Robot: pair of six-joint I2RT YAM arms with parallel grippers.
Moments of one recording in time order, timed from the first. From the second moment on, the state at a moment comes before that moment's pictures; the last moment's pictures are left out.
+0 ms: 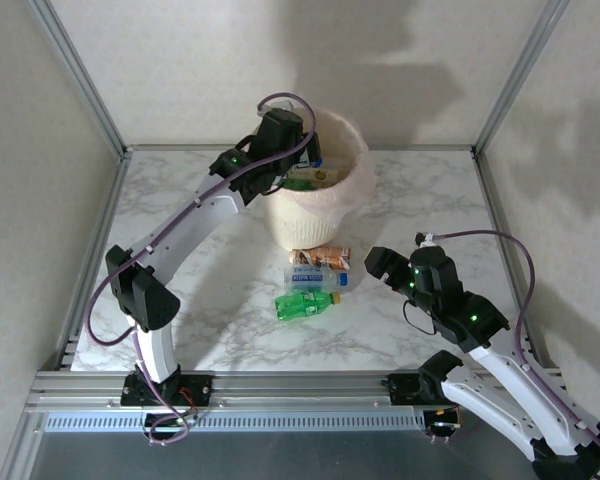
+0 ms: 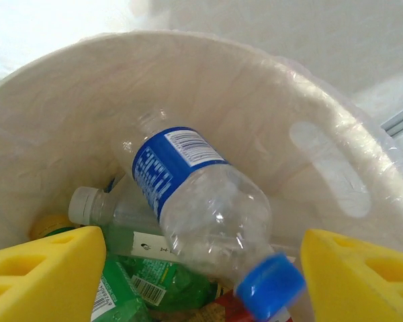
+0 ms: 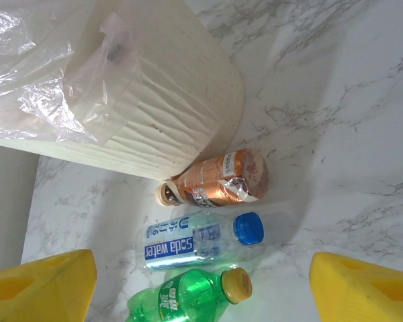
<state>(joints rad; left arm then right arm) -0.65 1.86 2.00 -0.67 -0.36 -0.56 0.65 0.66 0.73 -0.64 0.15 0.90</state>
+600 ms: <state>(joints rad) -0.82 1.06 1.15 -0.48 -0.40 -0.58 0.65 0.69 0.74 -0.64 0.15 0.90</state>
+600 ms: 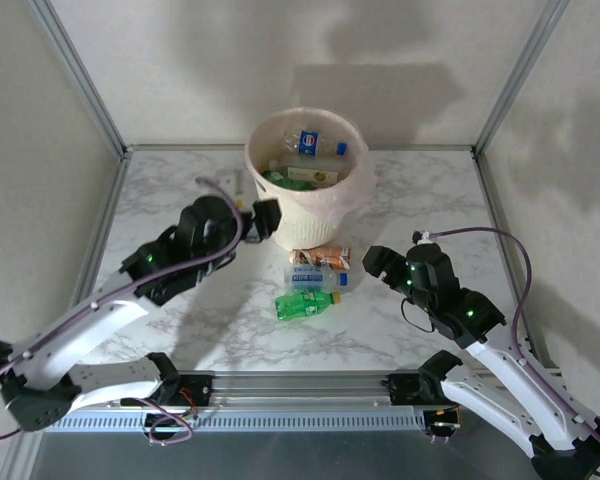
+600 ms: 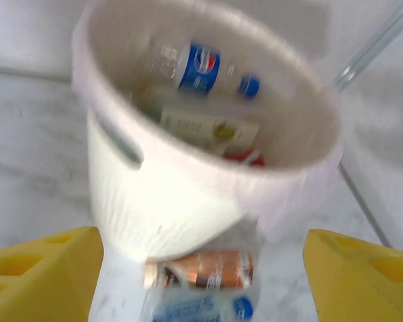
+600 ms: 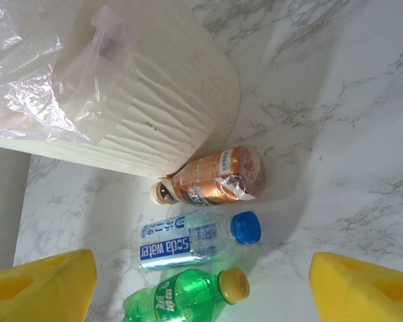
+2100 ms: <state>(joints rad) -1.20 1.45 0.72 -0.19 -0.27 -0.52 0.65 0.66 0.64 -0.60 0.13 0.96</state>
